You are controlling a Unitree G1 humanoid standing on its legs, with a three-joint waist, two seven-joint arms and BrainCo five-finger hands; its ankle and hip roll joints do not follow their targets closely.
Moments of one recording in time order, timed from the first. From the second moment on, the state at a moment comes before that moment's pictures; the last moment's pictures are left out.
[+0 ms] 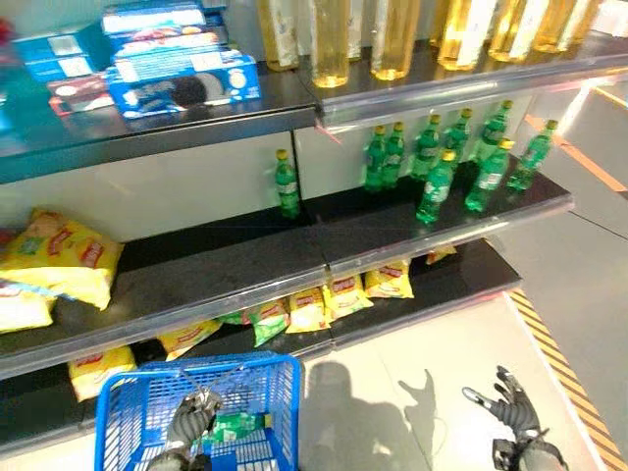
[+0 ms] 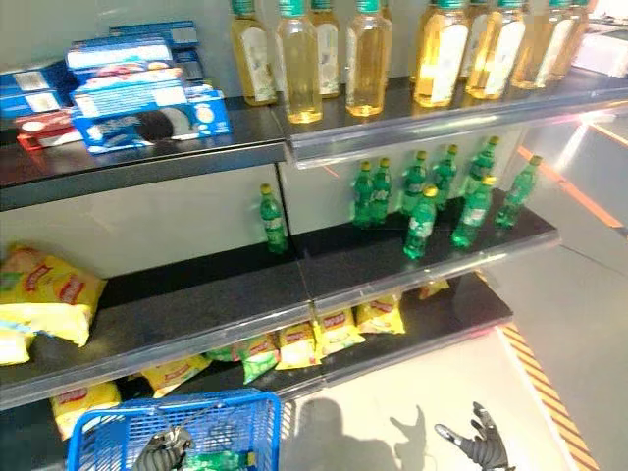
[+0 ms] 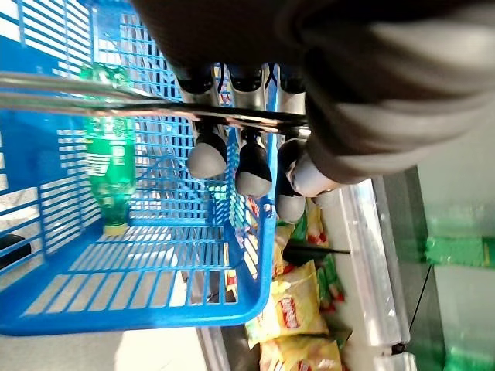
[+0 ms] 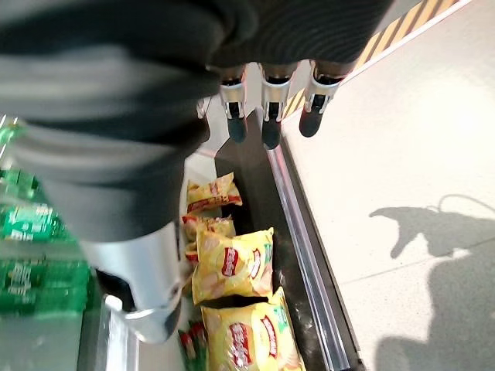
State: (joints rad) left arm 0.20 0.32 -0.06 0.40 -0.30 -0.11 0.07; right arm 0.11 -0.37 -0.07 0.55 0.23 -0.18 -0.16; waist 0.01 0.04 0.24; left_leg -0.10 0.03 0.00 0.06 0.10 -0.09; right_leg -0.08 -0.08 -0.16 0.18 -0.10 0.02
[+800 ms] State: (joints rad) left arm 0.07 0.41 -0.10 0.42 -0.25 -0.11 0.10; right arm 0.03 -0.26 -0.03 0.56 0.25 -0.16 -0.19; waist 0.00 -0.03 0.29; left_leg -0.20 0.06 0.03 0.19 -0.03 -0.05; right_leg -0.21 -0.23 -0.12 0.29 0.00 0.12
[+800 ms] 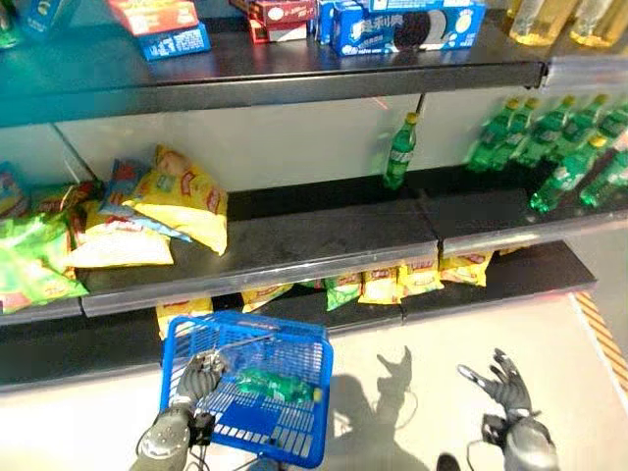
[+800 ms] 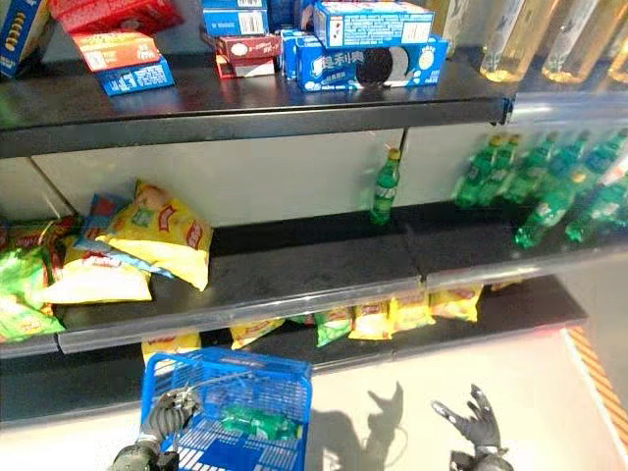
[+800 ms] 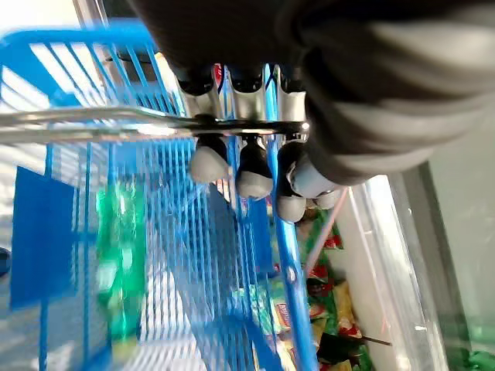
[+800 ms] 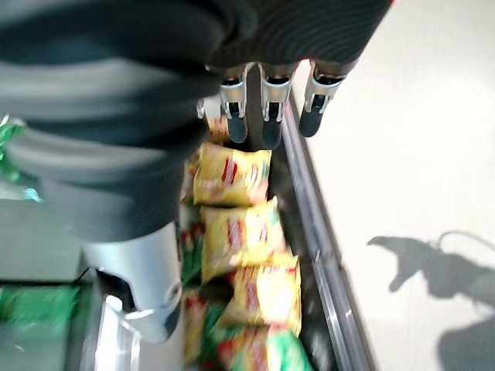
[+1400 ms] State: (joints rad) left arm 0.13 0.36 -0.06 0.40 -0.22 -0.11 0.10; right arm 0.07 -0.30 -0.03 0.60 0.24 -0.17 -0.16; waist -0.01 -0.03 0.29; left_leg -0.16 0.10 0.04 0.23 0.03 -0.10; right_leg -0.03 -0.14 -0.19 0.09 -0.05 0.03
